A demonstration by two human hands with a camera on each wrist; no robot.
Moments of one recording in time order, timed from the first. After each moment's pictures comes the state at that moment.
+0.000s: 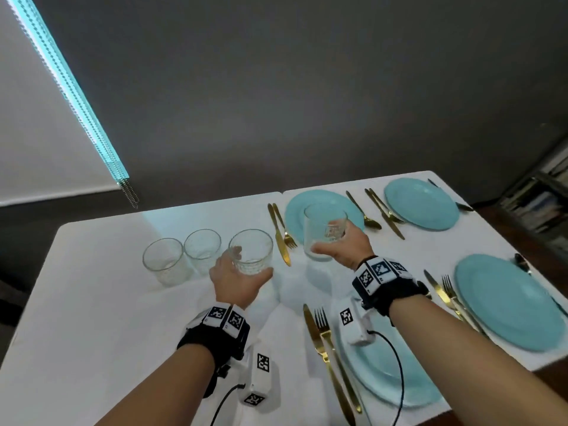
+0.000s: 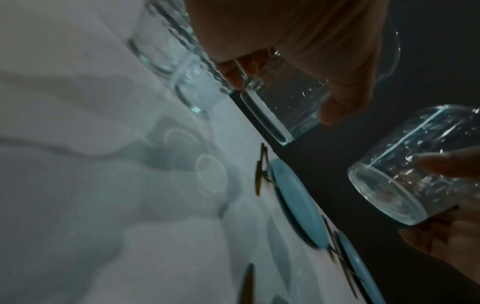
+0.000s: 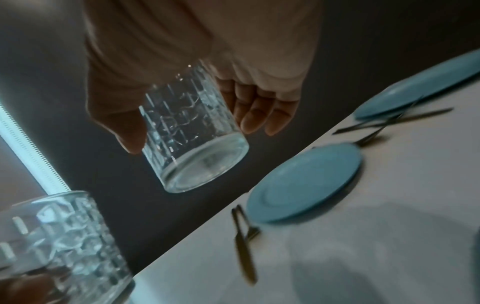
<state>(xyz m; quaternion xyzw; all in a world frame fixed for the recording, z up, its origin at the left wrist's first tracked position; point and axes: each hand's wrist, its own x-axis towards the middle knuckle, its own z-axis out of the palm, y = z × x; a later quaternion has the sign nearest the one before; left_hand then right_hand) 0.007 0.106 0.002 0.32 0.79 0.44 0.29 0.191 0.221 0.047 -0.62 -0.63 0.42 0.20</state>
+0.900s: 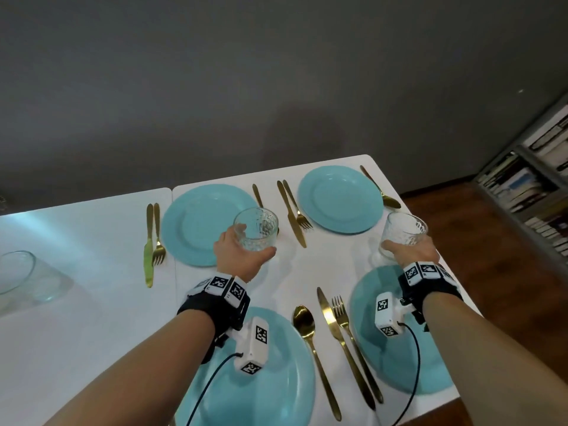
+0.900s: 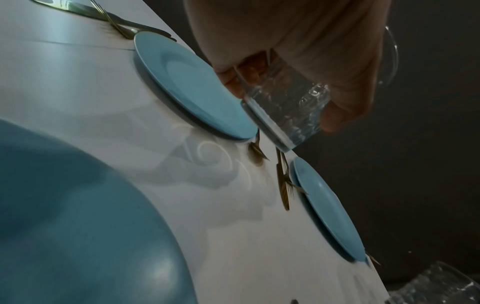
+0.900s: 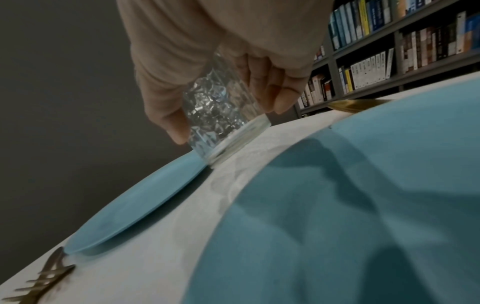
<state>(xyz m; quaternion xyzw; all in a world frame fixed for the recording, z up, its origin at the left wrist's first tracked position) 0.257 0.309 -0.018 0.36 0.80 0.37 0.30 0.554 0.416 -0.018 -0.85 -0.38 0.31 0.20</state>
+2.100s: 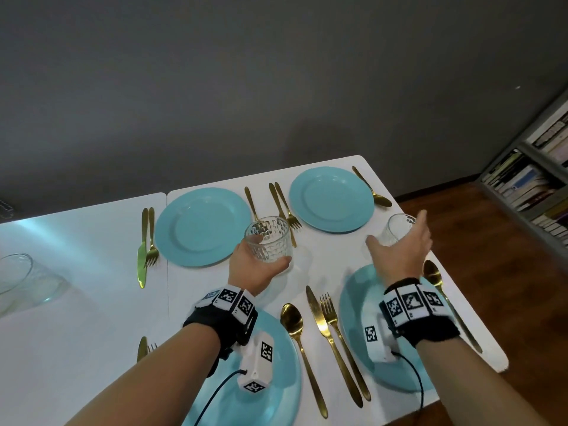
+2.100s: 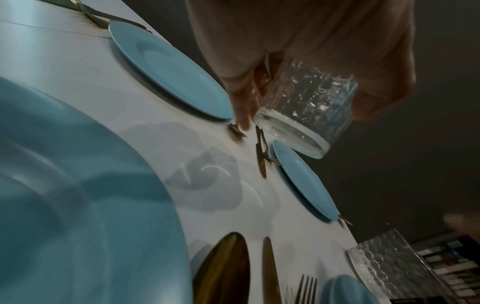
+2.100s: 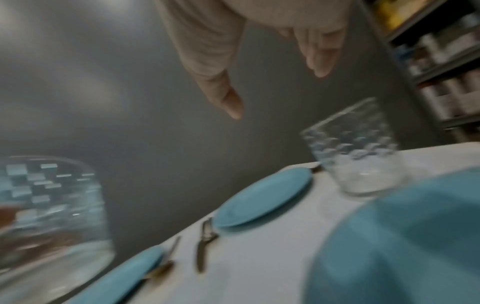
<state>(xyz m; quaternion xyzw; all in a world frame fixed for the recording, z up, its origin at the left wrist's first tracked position) 0.312 0.293 0.007 0.40 0.75 0.38 0.37 0.533 0.369 0.022 -0.75 -0.50 0.27 0.34</state>
